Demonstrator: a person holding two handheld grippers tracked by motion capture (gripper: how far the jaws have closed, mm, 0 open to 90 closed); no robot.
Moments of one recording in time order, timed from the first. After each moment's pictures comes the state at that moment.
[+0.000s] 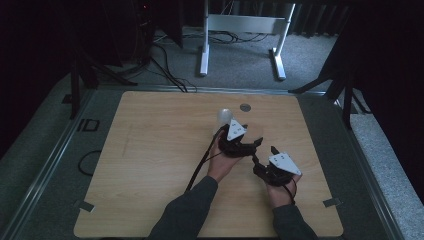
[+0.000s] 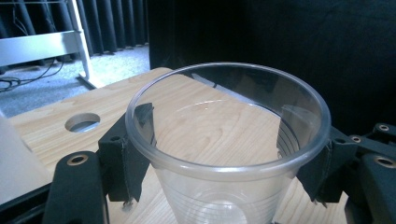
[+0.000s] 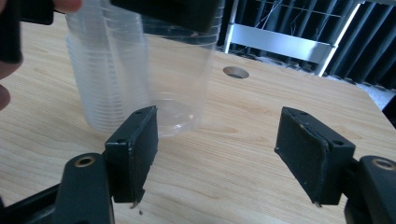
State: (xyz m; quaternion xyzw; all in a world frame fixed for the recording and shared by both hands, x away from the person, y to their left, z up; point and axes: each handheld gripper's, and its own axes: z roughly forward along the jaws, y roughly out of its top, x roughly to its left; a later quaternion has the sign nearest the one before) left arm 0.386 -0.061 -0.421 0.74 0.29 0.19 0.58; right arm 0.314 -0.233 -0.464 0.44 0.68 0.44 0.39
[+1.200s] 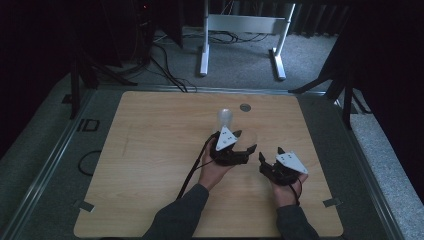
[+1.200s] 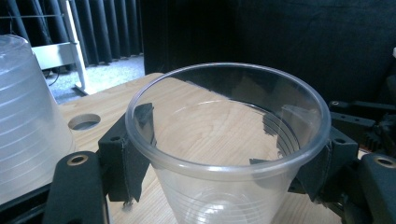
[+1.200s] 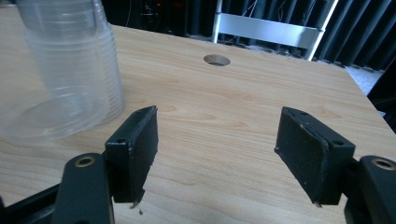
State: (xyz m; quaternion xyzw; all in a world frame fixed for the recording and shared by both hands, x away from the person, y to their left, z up) left arm 0.359 -0.034 -0.422 0.74 0.27 0.19 0.59; right arm 0.317 -0.250 -0.467 0.47 0.67 0.43 0.39
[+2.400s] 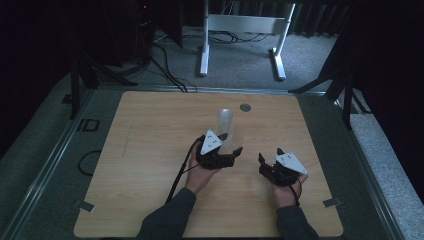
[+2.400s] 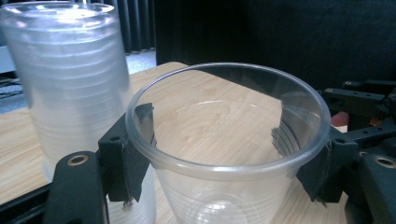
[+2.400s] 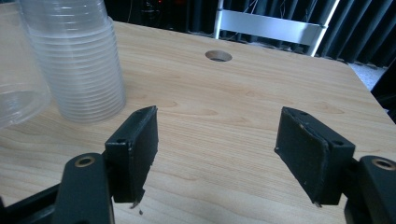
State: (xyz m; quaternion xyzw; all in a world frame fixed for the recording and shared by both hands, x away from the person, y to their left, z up) left arm 0.352 0.003 -0.432 0.74 0.28 0.20 0.58; right arm 0.317 -0.250 -0.470 0.47 0.67 0.43 0.38
